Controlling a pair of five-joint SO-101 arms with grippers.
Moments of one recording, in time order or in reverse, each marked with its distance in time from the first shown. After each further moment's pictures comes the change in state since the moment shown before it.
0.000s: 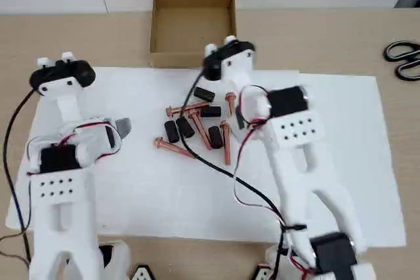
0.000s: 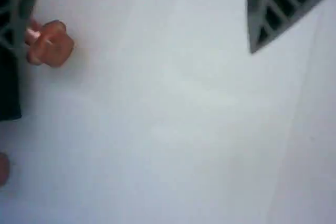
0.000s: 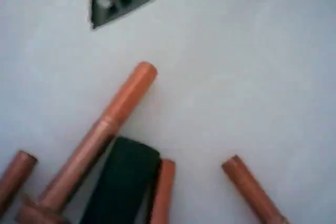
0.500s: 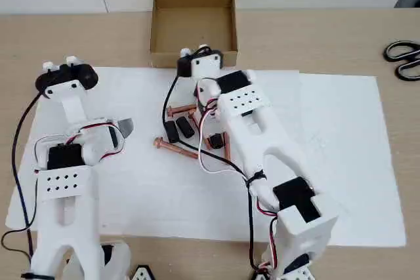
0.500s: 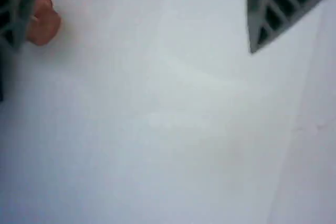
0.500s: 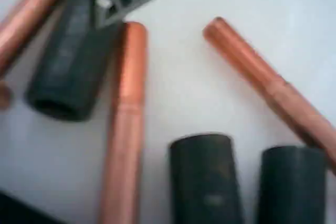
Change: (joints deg) left arm 0.0 1.2 5.4 -7.5 0.2; right arm -7.0 25.0 -11.0 -6.4 -12.7
